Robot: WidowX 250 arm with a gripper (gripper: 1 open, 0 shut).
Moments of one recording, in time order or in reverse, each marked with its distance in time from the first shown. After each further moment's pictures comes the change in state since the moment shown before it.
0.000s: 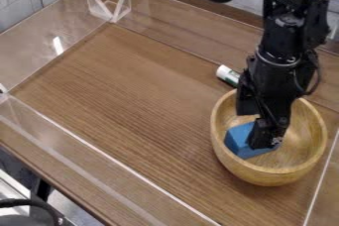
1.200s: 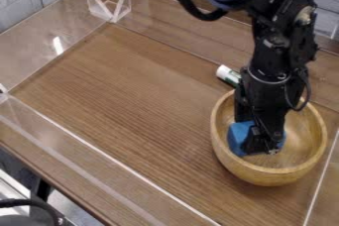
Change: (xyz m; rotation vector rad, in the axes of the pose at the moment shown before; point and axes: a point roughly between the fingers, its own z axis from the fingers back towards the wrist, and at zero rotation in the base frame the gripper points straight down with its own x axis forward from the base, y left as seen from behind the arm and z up) arm 0.000 0.001 -0.017 0.040 -0.059 0.037
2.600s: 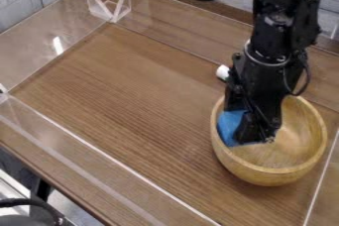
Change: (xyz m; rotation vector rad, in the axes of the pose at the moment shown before) arm -0.016 0.001 0.027 -0.002 0.085 0.067
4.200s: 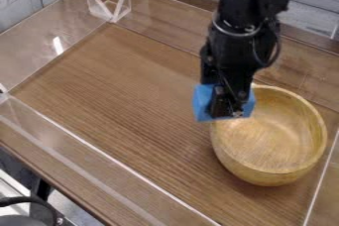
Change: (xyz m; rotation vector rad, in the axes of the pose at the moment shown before) arm -0.030 0.025 0.029 0.081 -0.039 -0.023
